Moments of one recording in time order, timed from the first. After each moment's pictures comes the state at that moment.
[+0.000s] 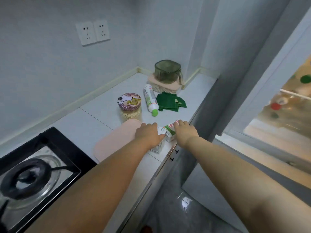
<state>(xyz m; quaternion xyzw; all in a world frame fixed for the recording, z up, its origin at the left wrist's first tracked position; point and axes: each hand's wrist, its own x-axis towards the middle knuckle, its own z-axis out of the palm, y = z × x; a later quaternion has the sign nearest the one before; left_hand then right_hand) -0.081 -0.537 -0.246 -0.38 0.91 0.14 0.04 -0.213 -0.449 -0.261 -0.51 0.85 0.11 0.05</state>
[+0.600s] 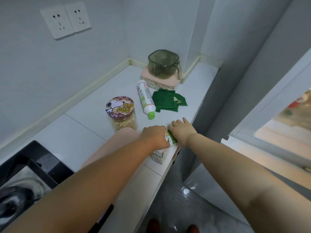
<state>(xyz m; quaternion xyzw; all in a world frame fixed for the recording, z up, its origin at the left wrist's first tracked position) -0.144 -0.572 -0.257 -0.29 0.94 0.13 0.12 -0.275 -0.506 -0.302 -0.62 0.77 0.16 0.03</state>
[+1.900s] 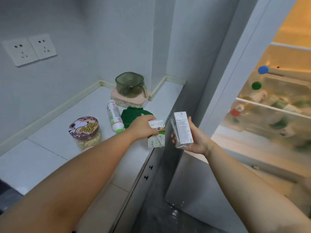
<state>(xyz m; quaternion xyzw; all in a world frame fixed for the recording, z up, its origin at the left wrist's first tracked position) -0.223 -0.551 -0.196 -0.24 0.89 0.37 -0.06 -0.355 -0.374 -0.226 -0.05 0.45 -0.66 0.60</state>
